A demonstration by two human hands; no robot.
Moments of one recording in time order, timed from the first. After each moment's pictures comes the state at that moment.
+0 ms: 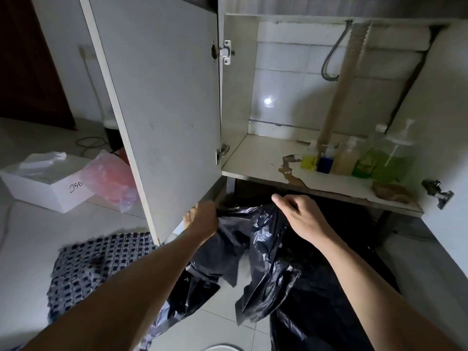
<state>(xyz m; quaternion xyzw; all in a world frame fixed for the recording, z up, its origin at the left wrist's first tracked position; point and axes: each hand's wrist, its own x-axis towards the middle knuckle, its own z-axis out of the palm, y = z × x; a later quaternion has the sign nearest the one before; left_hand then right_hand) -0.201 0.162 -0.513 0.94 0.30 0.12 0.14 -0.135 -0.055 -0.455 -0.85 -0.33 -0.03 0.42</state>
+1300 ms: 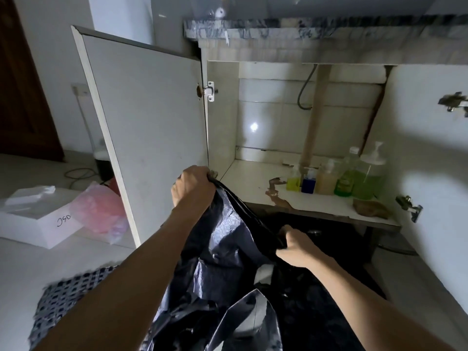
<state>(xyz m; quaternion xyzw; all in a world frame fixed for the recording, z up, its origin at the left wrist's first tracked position) -0.208 0.141 -0.370 0.87 0.25 0.36 0.22 -0.121 -0.081 -0.465 -0.94 -0.21 0.13 0.23</state>
